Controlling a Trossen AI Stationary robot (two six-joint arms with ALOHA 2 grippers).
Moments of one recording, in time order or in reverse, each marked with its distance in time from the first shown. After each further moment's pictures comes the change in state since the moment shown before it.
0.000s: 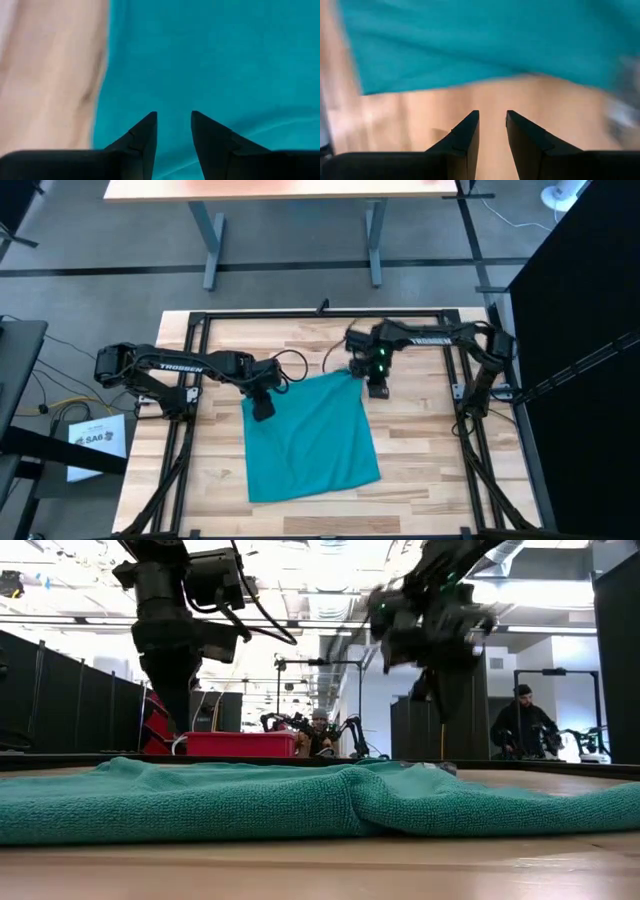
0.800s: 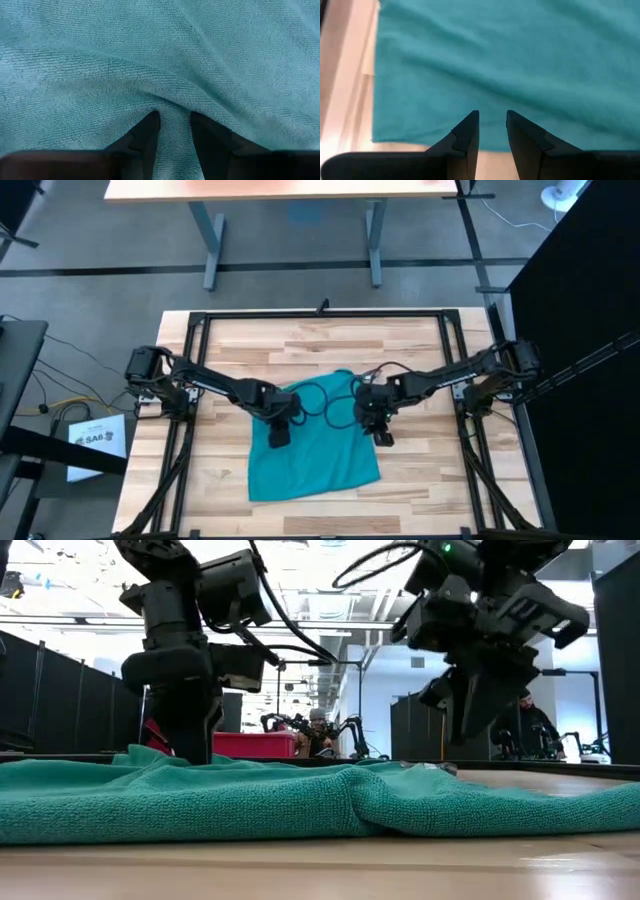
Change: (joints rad) left arm -0.208 0.290 0.003 0.277 -0.054 -0.019; right arm 0.336 -0.117 -0.355 0.650 0.139 0.305
